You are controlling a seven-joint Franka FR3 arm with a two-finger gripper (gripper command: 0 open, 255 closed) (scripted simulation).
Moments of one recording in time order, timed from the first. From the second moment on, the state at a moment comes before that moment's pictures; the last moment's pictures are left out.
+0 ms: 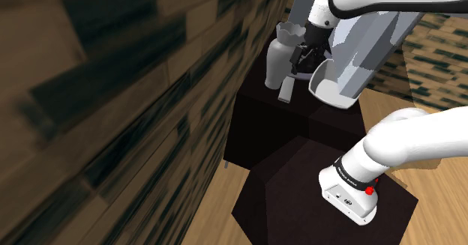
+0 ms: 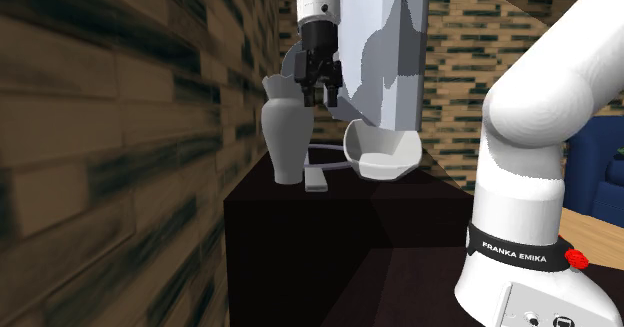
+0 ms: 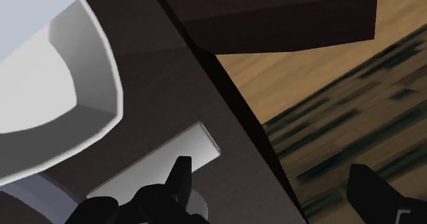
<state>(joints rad) -0.08 -0.65 0.10 -2.49 0.06 1.81 0.04</state>
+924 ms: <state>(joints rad) -0.31 -0.28 0.14 -2.56 0.01 2.47 0.55</state>
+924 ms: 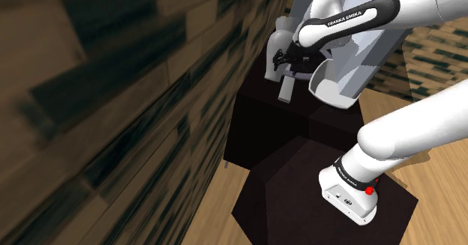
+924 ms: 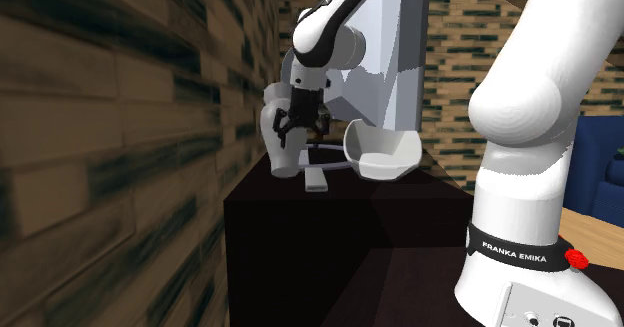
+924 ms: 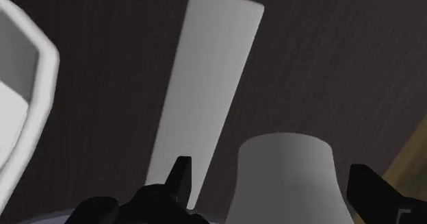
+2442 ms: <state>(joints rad) -0.35 -0.16 0.15 -2.60 -0.01 2.45 0.63</state>
